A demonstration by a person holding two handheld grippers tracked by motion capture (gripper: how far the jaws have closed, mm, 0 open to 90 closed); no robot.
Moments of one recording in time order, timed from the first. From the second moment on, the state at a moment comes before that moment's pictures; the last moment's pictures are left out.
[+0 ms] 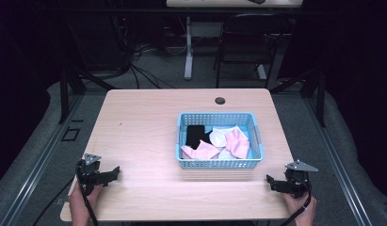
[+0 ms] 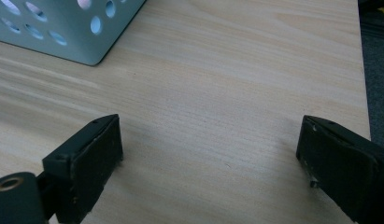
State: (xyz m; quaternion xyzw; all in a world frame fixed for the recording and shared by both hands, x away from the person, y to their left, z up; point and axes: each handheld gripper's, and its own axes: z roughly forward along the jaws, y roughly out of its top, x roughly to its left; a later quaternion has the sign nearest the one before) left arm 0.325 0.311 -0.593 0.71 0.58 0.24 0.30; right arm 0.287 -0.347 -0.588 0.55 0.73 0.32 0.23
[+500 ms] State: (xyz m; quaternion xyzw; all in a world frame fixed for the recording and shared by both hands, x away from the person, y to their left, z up) left arm 0.325 0.312 -0.593 0.71 0.58 0.25 0.30; right arm 0.287 -0.347 -0.588 0.55 0.73 0.31 0.23
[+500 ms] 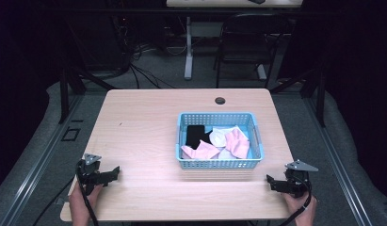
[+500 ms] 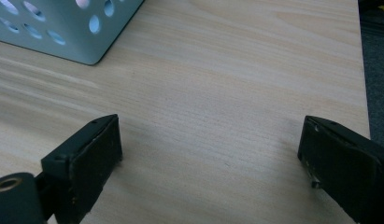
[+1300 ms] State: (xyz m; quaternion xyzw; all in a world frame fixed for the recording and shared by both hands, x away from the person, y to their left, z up) left arm 0.325 0.311 -0.593 0.71 0.58 0.25 0.30; right arm 0.279 -0.339 -0.558 0.56 0.77 0.26 0.18
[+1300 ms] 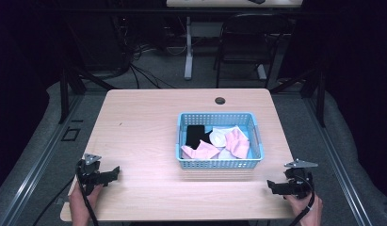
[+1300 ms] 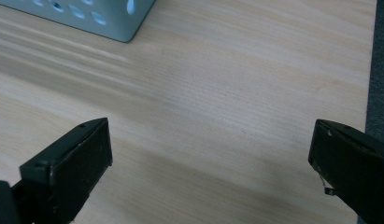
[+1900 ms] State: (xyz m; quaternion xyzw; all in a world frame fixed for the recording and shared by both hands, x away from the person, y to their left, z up) left arm 0.325 0.311 -0.593 0.71 0.58 0.25 0.30; right arm 0.287 -0.332 -0.511 0.54 0.80 0.22 0.15
